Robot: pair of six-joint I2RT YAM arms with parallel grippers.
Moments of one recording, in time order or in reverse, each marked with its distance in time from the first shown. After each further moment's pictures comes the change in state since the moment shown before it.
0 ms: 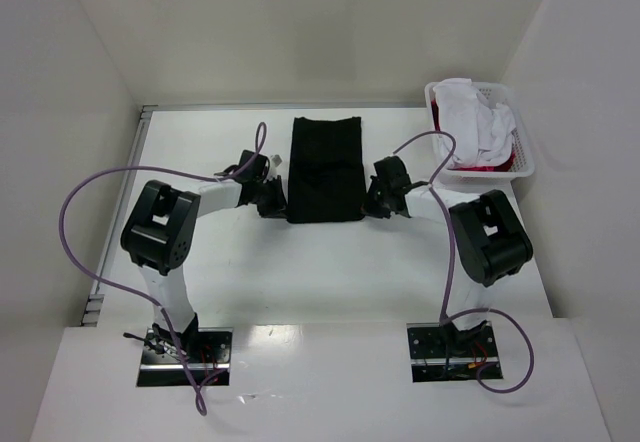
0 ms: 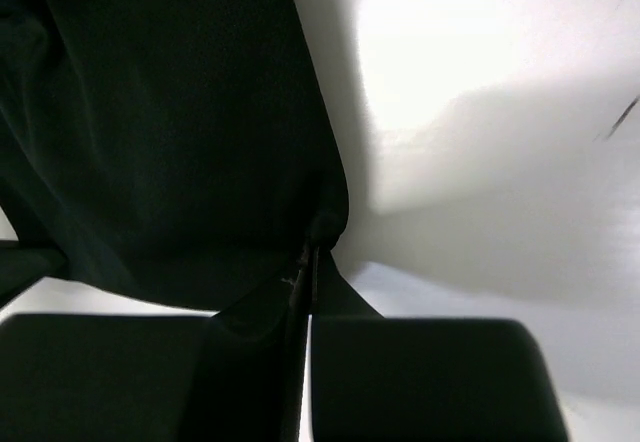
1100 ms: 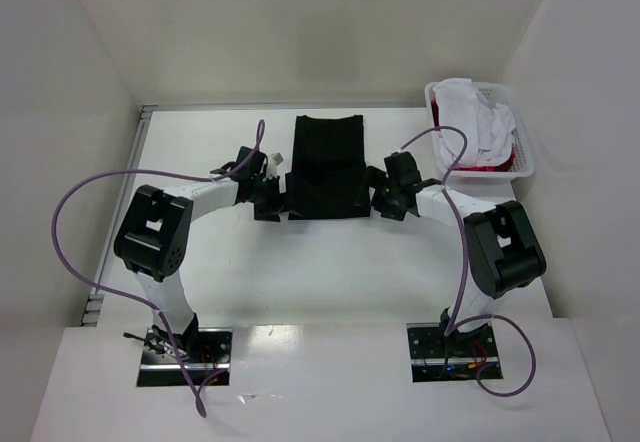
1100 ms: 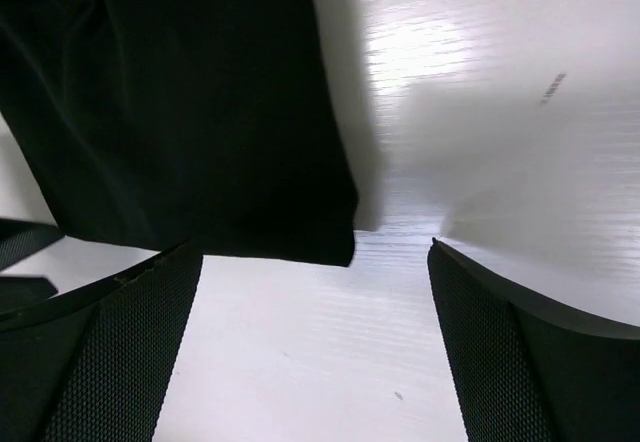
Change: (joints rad) left arm -0.004 -0.085 -0.013 -0.119 0.041 0.051; right arm -0.043 -0.119 -0.026 -0.082 -0.025 -0.050
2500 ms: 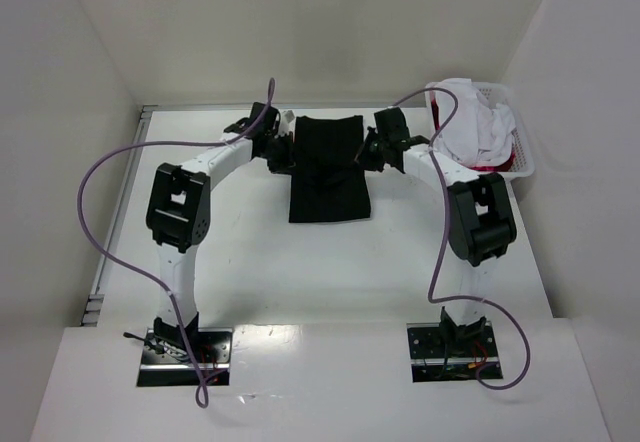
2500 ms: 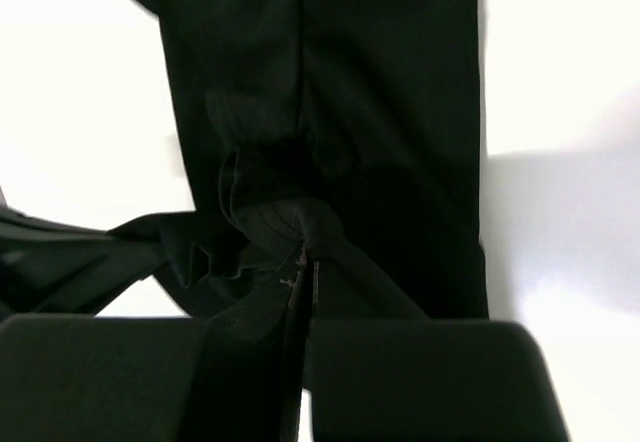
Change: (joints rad) left arm 0.013 0.293 0.583 -0.215 -0.048 0.058; right arm -0.009 0.253 0.472 -0.089 -0.046 0.067
